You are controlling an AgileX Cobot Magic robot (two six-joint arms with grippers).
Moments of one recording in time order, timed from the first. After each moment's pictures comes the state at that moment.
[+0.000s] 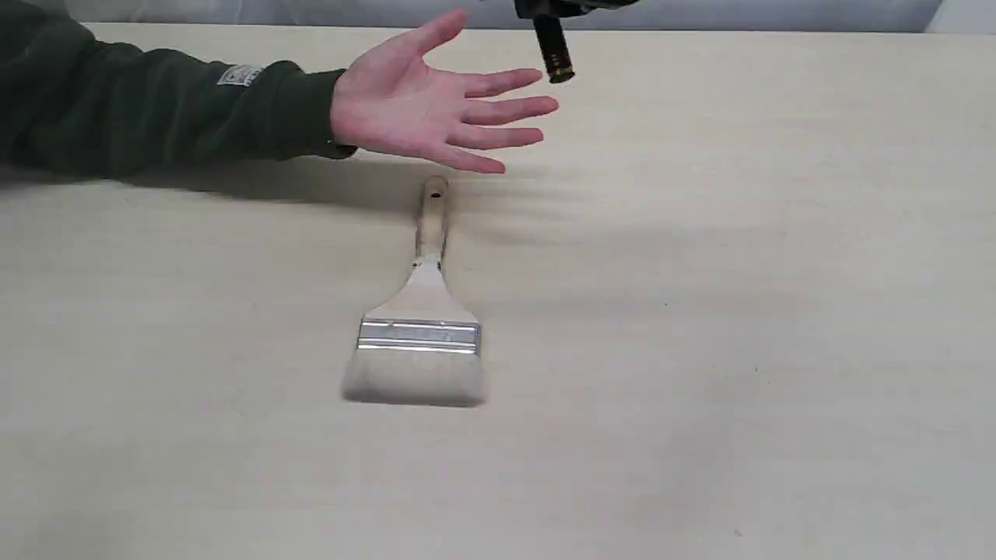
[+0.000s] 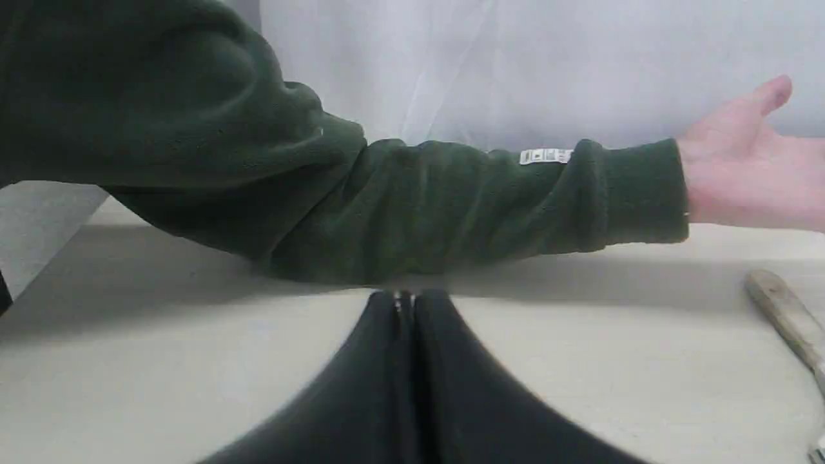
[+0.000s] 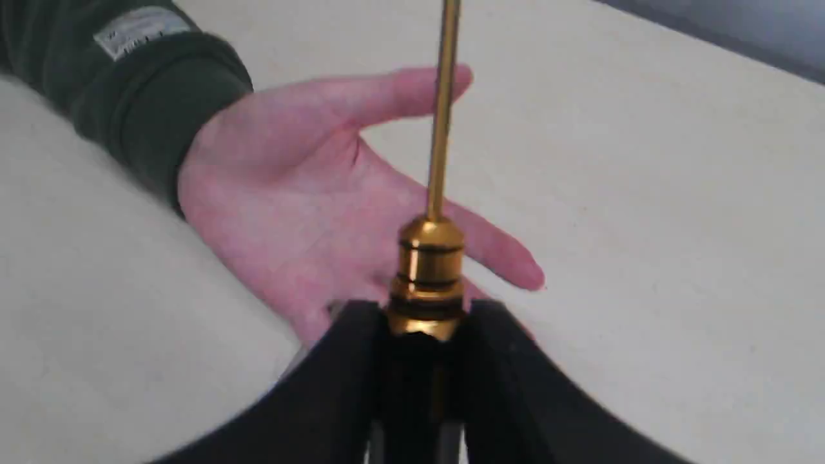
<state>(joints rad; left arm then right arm) 0.00 0.00 0.00 0.07 0.26 -0.07 0.45 1.79 -1.49 0.15 0.59 -0.07</state>
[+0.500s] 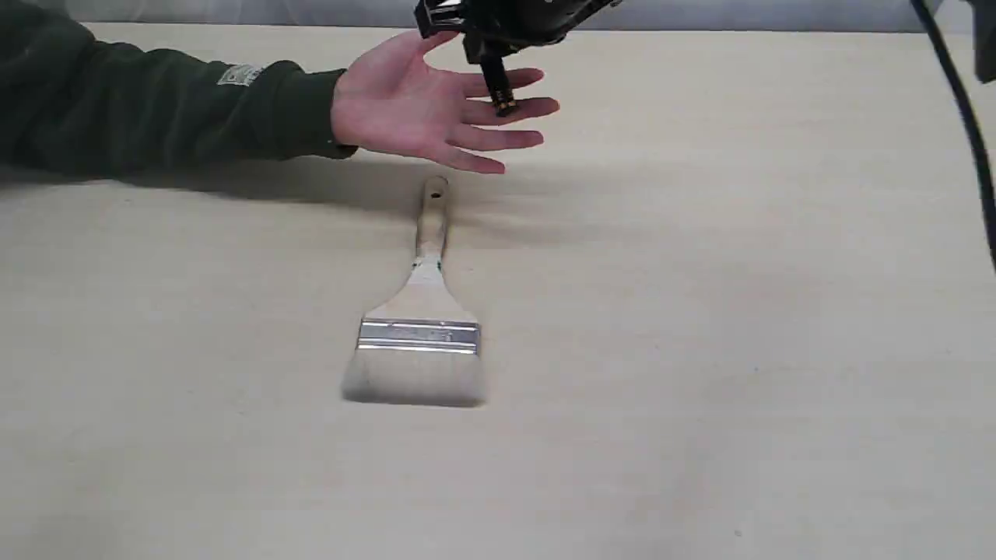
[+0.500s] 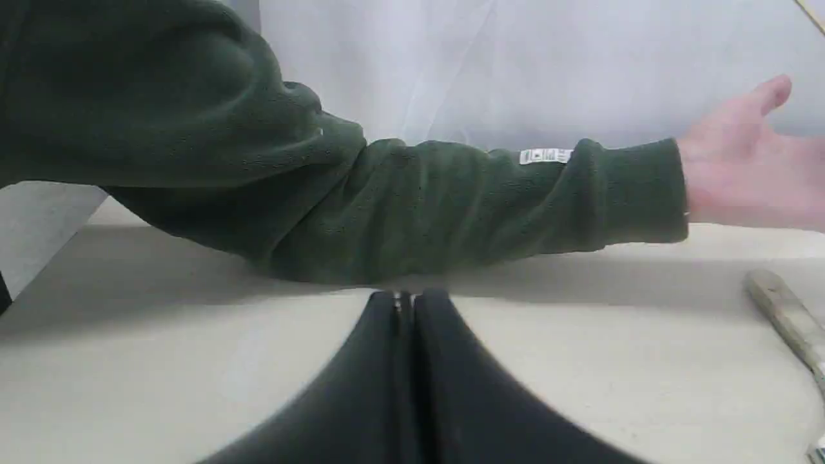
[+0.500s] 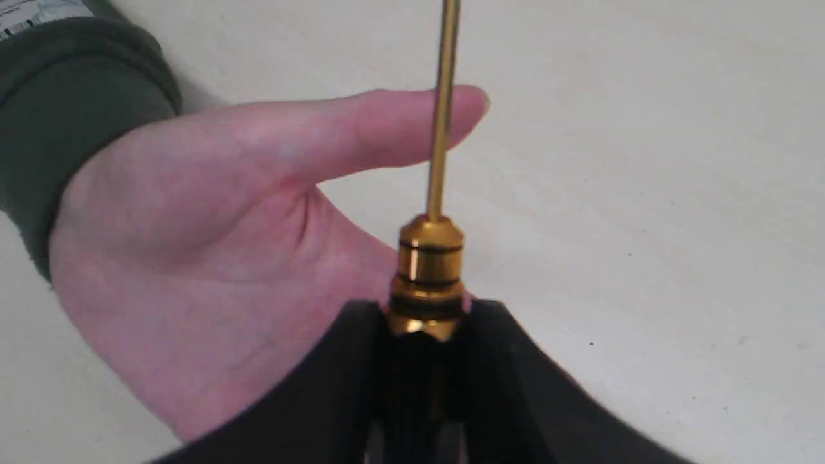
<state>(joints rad) 0.00 0.00 0.00 0.07 0.26 -0.07 0.45 2.15 -1.85 0.15 0.72 -0.02</state>
